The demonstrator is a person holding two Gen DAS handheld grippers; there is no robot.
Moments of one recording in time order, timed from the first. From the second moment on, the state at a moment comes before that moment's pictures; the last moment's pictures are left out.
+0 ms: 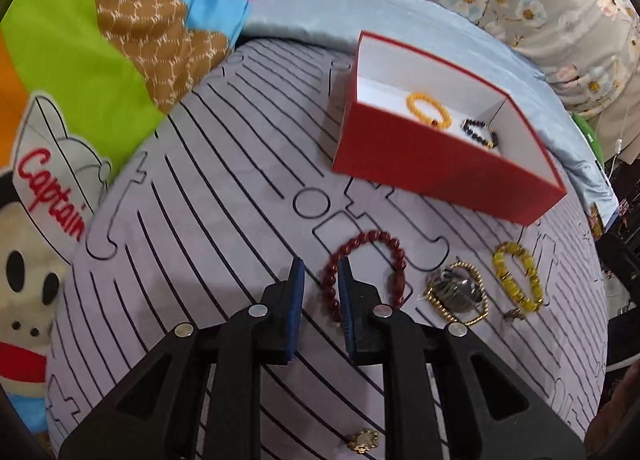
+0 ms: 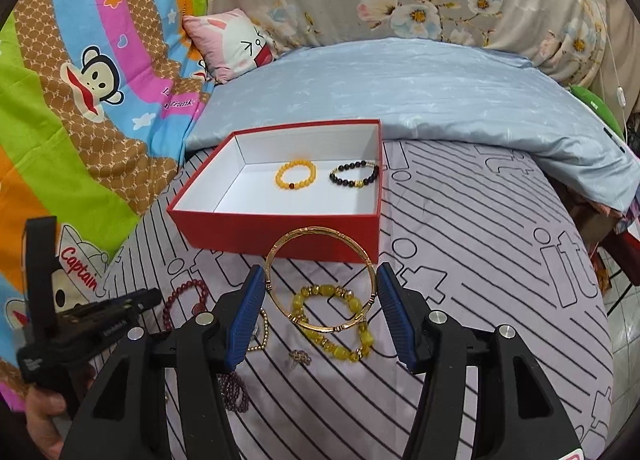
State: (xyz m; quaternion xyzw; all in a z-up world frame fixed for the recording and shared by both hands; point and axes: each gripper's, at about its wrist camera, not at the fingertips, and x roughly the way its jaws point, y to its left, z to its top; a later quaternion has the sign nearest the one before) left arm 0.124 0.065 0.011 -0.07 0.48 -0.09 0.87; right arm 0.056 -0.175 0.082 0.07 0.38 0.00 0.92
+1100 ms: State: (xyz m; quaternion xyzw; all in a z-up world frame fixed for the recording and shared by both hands) left arm 0.138 0.026 0.117 -0.08 0.37 -0.16 0.91; right arm 0.084 -0.166 0.092 0.06 0.38 0.01 0.93
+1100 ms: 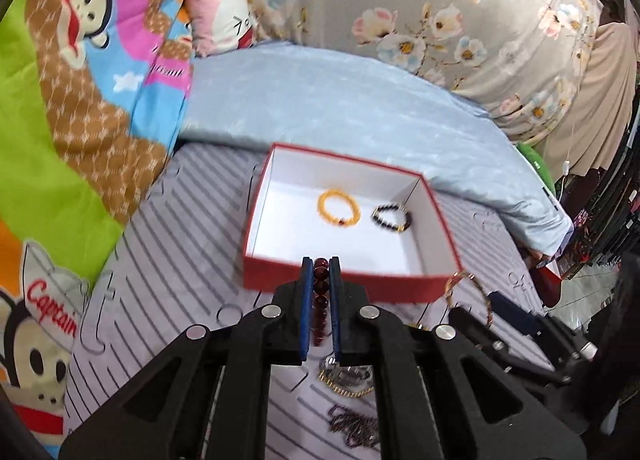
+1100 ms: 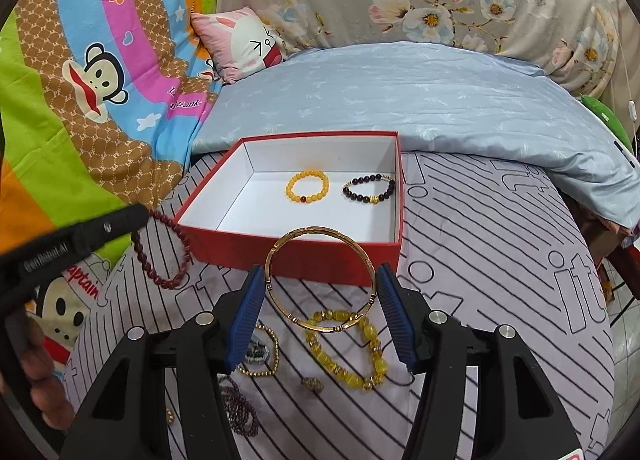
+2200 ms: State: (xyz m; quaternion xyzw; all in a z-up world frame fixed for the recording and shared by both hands) left arm 0.251 -0.019 0.083 -0.03 0.39 -0.13 0.91; right arm 0.202 -0.171 0.075 0.04 0.38 0.00 0.92
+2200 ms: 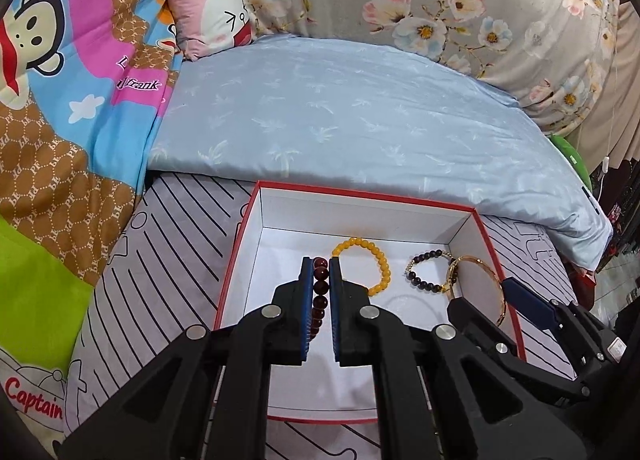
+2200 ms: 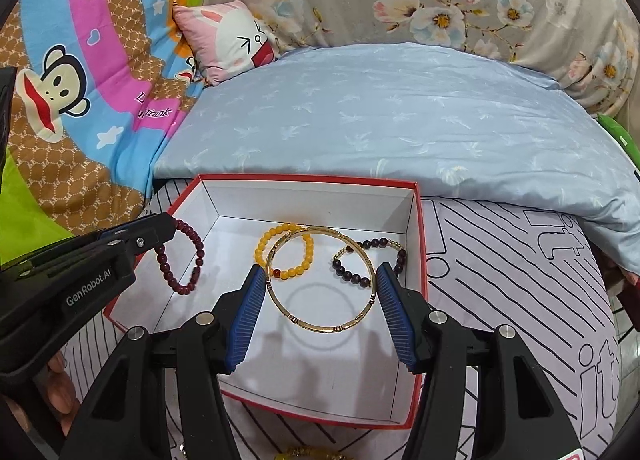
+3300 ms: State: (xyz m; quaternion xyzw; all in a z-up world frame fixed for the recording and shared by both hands) left arm 0.238 -0.023 0.091 -0.01 0.37 -0.10 0.92; right arm 0.186 -0.163 0.081 0.03 0.38 0.01 0.93
